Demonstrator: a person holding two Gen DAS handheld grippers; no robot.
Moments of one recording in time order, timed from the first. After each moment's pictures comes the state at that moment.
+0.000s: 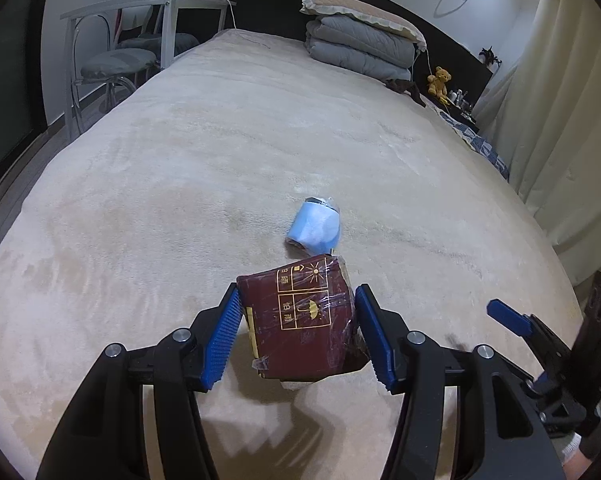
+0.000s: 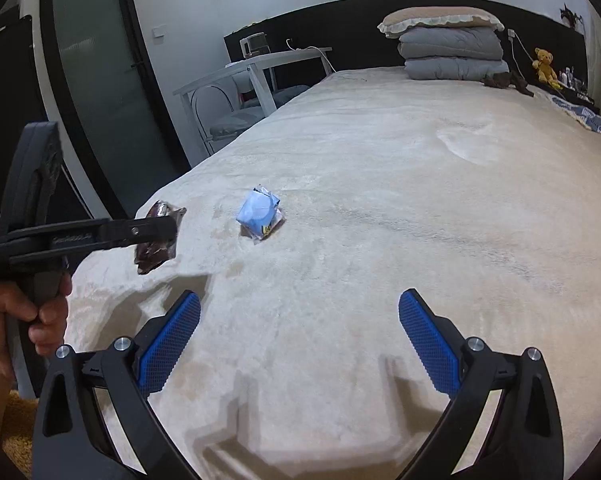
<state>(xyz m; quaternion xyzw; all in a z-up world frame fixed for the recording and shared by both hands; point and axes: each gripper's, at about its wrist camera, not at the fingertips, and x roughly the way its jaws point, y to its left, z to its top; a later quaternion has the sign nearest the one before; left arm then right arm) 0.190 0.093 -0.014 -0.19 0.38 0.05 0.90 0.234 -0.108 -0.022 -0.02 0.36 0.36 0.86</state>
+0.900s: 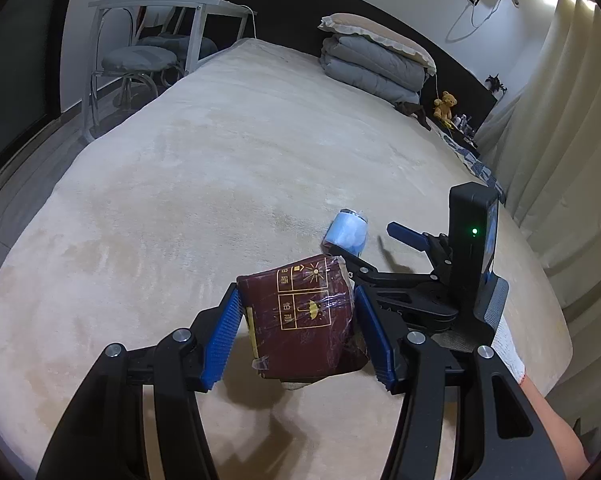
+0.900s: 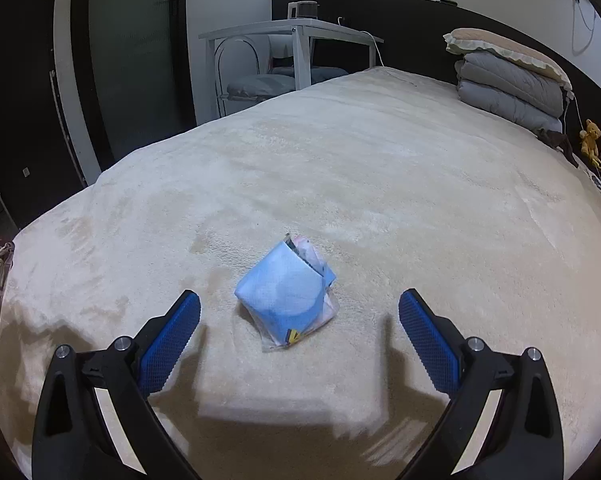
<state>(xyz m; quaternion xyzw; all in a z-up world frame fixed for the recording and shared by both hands) 0.147 0.125 -0.005 -0.22 0.36 0.06 0.91 0.312 0.045 -0.066 -0.18 0.33 0.37 0.85</state>
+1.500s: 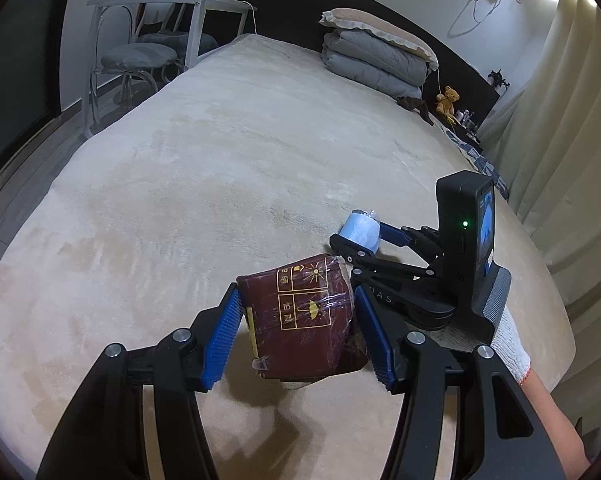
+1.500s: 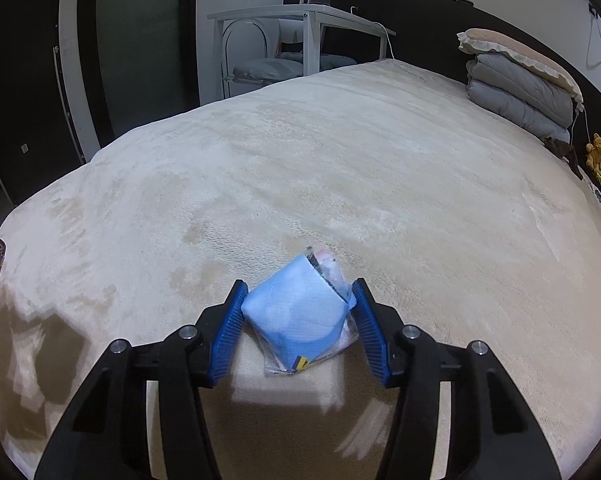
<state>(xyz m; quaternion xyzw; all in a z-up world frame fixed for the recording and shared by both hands) 0.150 0.123 -0.010 -0.22 0.36 0.06 0.90 0.313 0.054 -0.073 -0.21 0.35 0.37 0.84</state>
